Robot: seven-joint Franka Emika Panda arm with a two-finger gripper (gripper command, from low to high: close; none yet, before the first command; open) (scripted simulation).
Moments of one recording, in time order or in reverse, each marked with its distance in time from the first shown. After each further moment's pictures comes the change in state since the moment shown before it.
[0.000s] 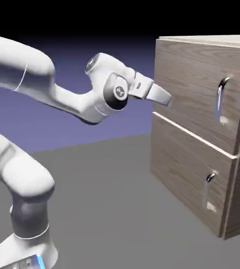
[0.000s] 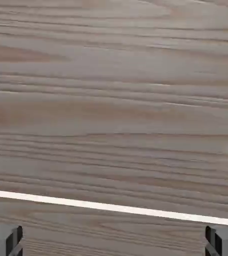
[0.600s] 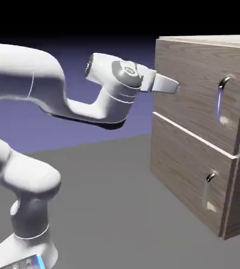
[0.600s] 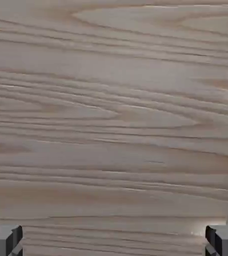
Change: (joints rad) arm 0.293 -0.092 -0.316 0.159 -0.783 -0.042 0.576
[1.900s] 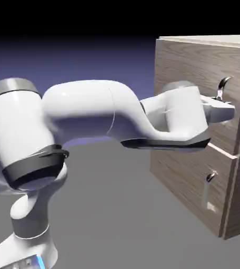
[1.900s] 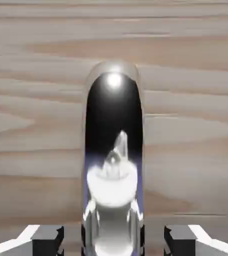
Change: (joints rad) arm 0.507 -0.059 -0.508 0.292 -1.124 -0.116 0.869
